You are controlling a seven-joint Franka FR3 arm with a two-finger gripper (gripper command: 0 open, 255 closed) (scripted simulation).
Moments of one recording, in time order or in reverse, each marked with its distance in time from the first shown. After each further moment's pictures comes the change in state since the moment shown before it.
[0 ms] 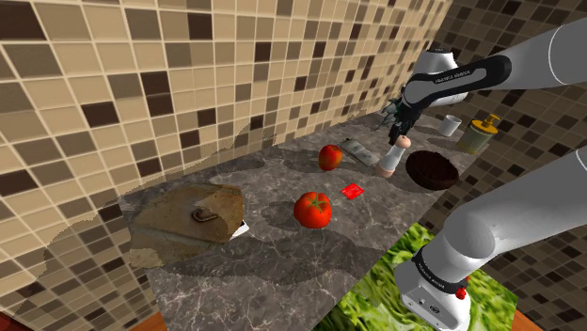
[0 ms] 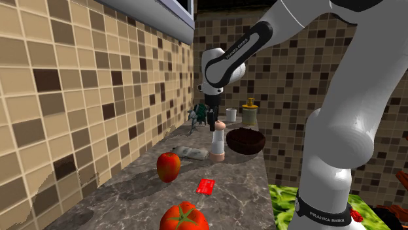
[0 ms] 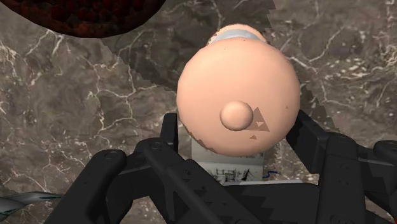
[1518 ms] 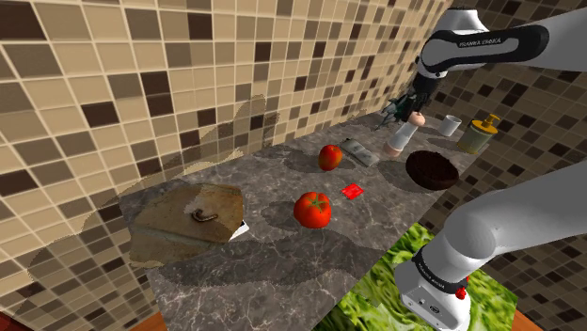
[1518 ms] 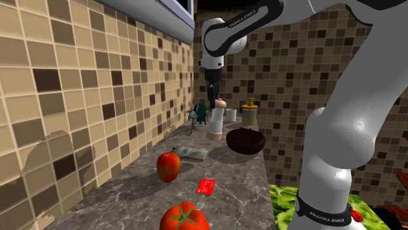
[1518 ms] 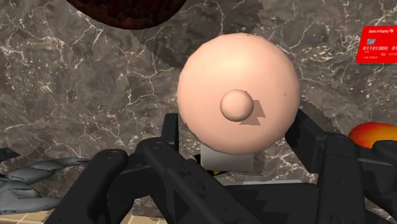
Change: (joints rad) arm 0.009 -0.108 0.042 0.183 0.023 -0.289 -0.030
